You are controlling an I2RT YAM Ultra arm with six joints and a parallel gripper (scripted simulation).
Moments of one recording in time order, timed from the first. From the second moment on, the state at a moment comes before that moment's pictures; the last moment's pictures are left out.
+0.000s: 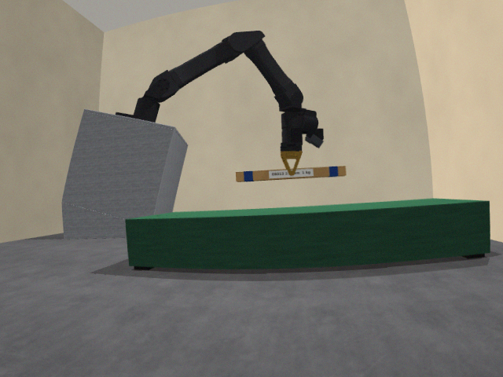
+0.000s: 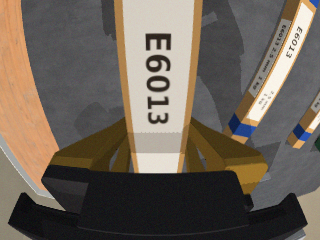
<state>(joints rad) 0.50 2.26 1.67 -0.77 0.10 0.58</state>
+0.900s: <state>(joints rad) 0.54 2.32 1.84 -0.88 0.11 0.63</state>
